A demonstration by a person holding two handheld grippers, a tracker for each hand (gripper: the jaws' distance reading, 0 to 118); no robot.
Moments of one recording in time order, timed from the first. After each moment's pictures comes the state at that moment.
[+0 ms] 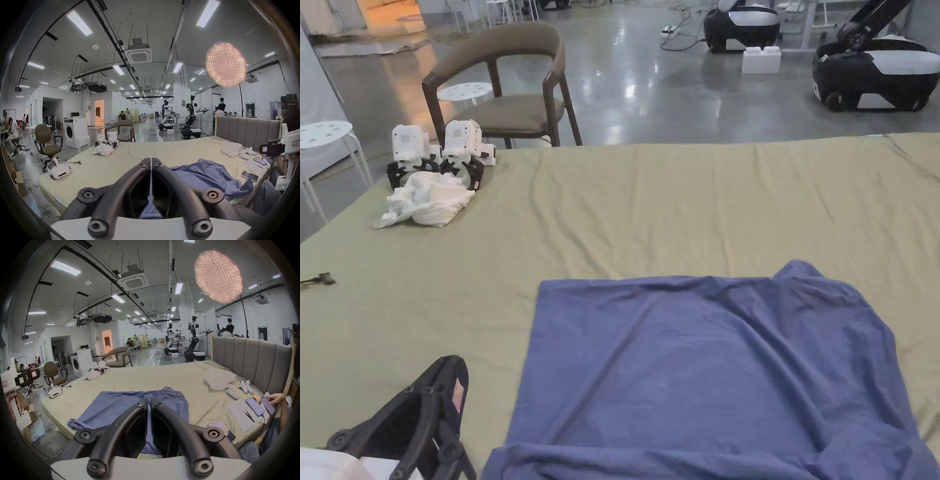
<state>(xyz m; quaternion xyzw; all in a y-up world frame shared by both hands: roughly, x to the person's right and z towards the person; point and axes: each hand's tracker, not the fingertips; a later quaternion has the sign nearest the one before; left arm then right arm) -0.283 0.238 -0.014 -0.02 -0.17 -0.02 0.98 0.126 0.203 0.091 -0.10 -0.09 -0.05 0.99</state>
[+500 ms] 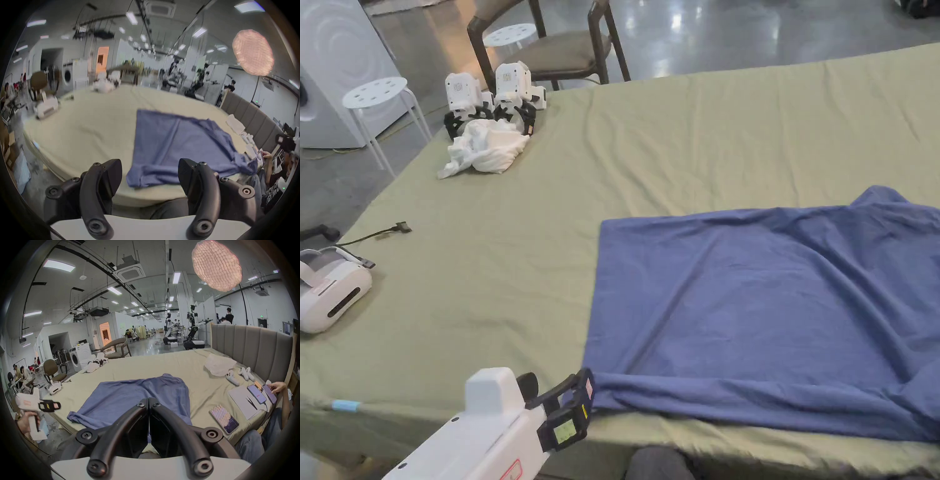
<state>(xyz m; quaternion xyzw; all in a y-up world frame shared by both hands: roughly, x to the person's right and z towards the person) -0.330 0.094 -0.123 -0.31 -0.17 0.06 0.93 0.132 0.176 0.088 -0.16 -0.09 -0.08 0.98</state>
